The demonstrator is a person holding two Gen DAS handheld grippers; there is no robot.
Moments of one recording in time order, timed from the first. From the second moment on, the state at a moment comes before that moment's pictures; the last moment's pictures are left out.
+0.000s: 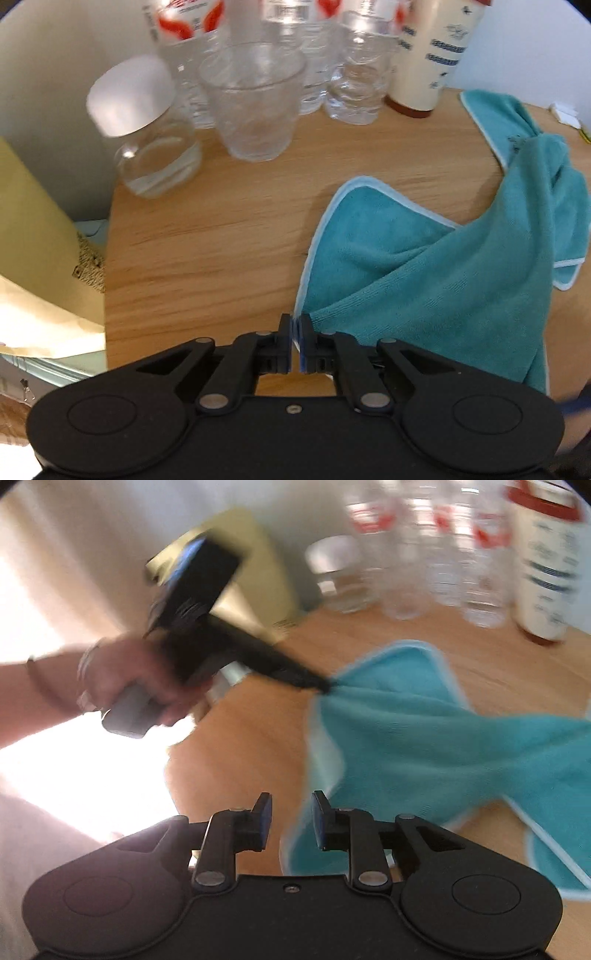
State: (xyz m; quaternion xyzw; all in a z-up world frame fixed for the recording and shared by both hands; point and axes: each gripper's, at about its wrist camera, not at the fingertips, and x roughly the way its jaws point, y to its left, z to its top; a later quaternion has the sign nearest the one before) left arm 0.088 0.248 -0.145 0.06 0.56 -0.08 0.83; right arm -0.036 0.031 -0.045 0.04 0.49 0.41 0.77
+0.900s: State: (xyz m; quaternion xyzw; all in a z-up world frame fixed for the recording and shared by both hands) left arm 0.023 0.195 -0.141 -0.08 0.61 0.03 0.79; right arm -0.018 -0.163 -0.111 0.07 0.48 0.07 0.87
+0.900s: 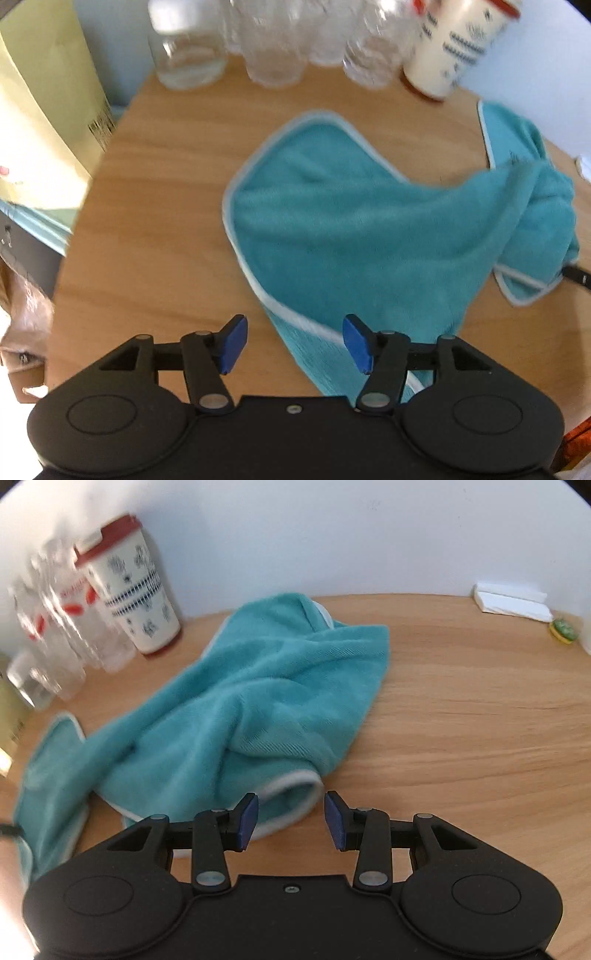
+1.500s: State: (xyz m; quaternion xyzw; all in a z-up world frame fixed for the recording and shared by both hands) left arm 0.037 0.170 -0.154 -0.03 0.60 0.04 0.80; right arm -0.022 -0.183 -0.097 0.04 0.44 0.04 0.90
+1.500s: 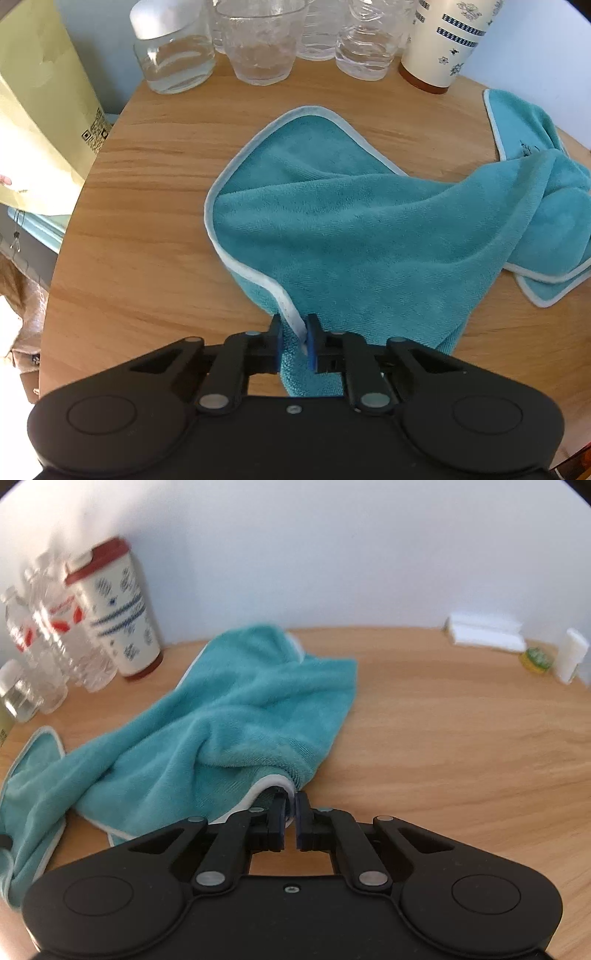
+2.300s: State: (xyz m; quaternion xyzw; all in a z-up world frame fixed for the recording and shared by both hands) left arm 0.052 0.174 -0.154 0.05 0.62 0.02 0.78; right arm -0.045 -0.135 -0.055 -0.11 0.47 0.26 0.83
